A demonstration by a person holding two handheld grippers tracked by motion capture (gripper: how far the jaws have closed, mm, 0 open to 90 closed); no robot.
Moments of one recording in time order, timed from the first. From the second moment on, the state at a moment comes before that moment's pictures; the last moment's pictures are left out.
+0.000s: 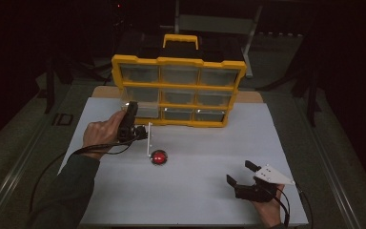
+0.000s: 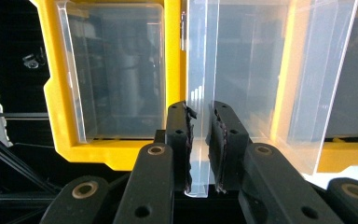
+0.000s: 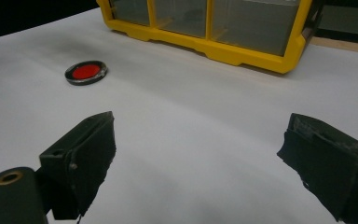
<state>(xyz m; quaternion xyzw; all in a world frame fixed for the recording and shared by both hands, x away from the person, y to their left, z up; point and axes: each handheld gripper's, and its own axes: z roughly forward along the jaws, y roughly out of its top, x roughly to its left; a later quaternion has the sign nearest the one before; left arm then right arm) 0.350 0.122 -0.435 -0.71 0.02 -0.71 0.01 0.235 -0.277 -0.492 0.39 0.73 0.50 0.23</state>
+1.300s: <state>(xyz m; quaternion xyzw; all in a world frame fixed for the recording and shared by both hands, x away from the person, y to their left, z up) 0.330 0.124 -0.440 -0.70 0.03 -0.71 0.00 0.235 -0.275 -0.493 0.39 0.73 0.50 0.23</state>
